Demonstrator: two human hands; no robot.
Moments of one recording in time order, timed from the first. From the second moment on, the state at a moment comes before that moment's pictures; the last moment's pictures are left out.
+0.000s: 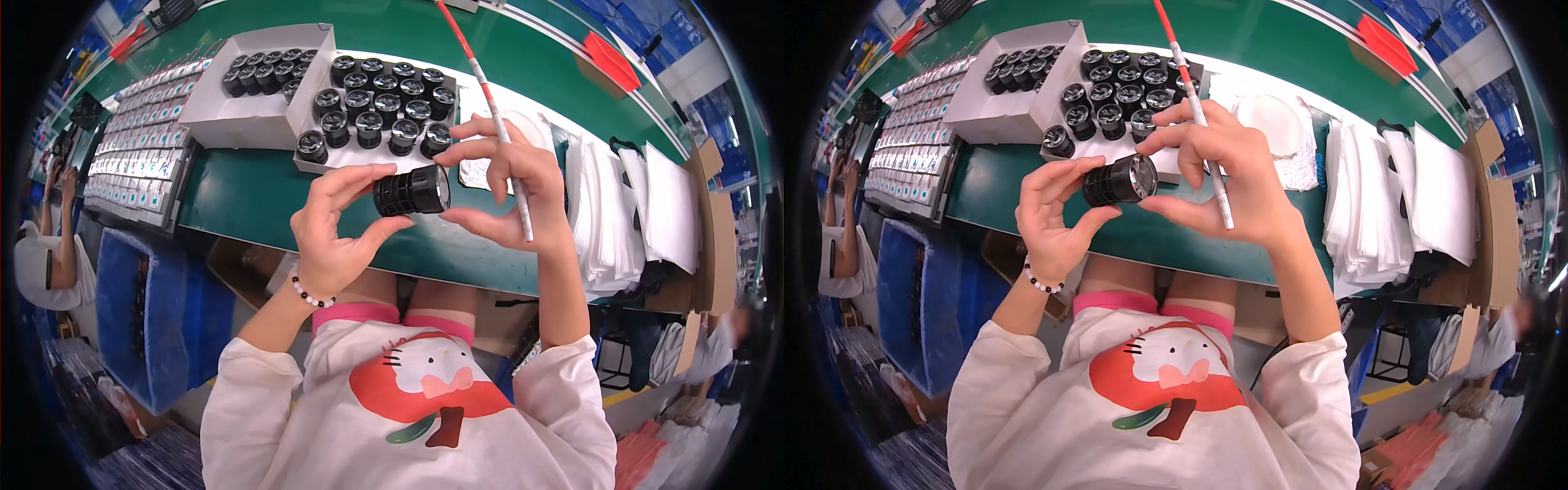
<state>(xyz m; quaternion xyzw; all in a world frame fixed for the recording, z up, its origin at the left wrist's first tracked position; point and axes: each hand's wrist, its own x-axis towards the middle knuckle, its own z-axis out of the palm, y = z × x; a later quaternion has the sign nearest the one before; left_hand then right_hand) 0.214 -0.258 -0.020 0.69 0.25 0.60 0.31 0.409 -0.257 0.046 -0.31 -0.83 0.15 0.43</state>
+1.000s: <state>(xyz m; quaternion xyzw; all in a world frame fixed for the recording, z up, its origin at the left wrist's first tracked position) 0.150 -0.227 -0.107 0.54 0.37 0.72 0.23 0.337 -0.149 0.022 -0.30 -0.92 0.11 0.23</state>
